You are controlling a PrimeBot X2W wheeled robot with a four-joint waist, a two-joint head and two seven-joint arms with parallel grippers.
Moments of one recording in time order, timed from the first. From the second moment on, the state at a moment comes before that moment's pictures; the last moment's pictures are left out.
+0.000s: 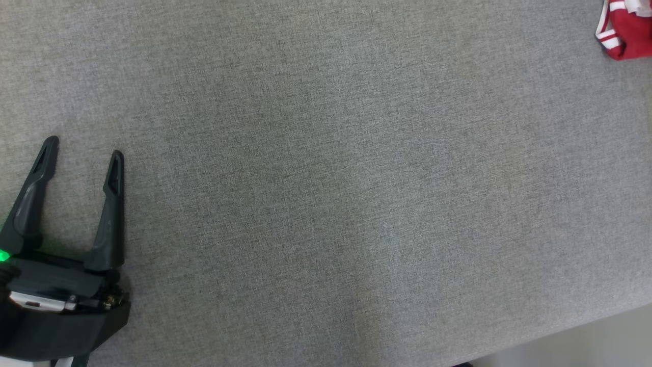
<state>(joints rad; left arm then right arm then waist) -0.21 0.33 0.01 -0.22 -0.22 -0.13 -0.27 -1.05 -0.88 0.29 0.60 0.22 0.13 0.13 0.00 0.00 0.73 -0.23</state>
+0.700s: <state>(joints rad) -0.21 0.22 0.02 -0.07 -0.23 -0.13 -0.26 -0.98 -0.63 0.16 0.52 0.16 0.13 -0.07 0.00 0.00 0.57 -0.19</state>
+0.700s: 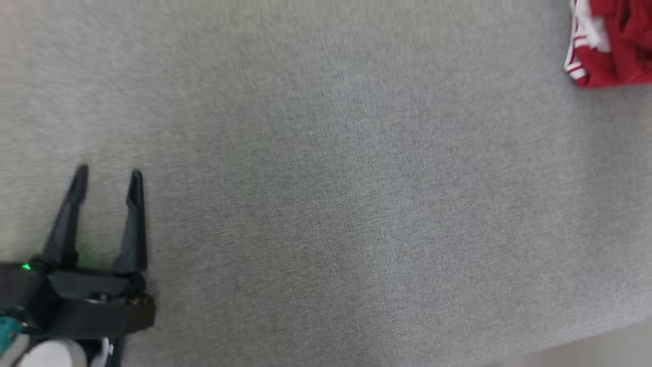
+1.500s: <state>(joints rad) -0.02 0.11 0.12 0.05 -0.19 -0.13 -0.26 -0.34 -0.24 0.09 0.27 0.14 0.13 -0.19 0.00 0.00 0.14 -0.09</state>
